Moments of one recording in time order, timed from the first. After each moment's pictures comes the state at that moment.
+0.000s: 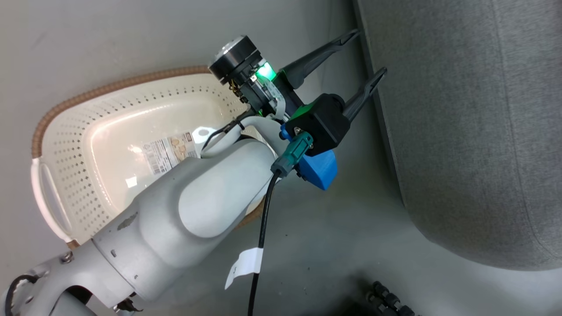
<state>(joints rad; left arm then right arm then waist) -1.05 0.17 -1.05 0.44 -0.29 0.00 -0.21 -0.86 -0.45 -0.42 0.60 0.14 0.13 -0.26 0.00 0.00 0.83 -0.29</state>
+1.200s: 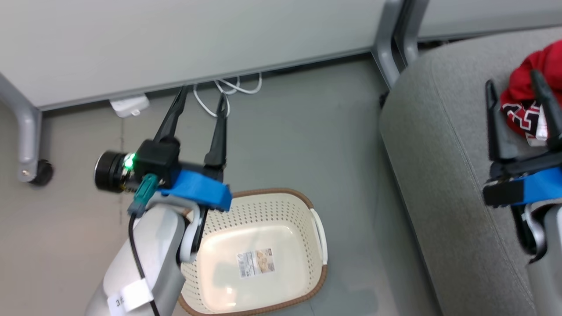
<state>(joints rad) -0.54 0.17 -0.46 0.35 -0.33 0.09 -0.26 -0.43 -0.29 -0.03 0.20 0.10 0.13 -0.26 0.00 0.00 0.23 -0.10</state>
